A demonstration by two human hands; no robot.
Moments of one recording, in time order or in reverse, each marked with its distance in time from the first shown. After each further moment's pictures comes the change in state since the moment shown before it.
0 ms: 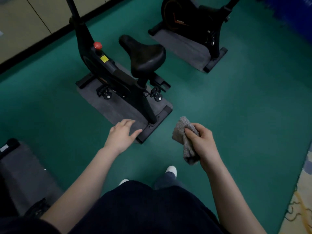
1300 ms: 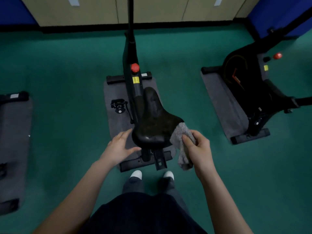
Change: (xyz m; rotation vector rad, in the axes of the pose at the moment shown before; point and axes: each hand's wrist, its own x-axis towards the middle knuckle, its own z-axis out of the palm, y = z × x) left_hand 0.240 0.025 -0.051 -0.543 0.152 -0.478; right_hand 0.357 -0.175 0.057 -0.300 -0.469 -0.197
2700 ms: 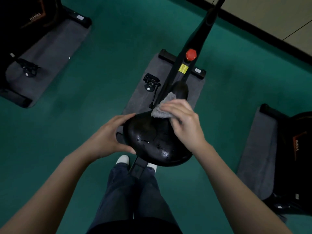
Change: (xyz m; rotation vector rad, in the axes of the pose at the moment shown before) left_hand 0.010 0.029 0.055 -0.496 0.374 -0.149; right_hand 0.191 -0.004 0.066 -0.381 -0.771 -1.177
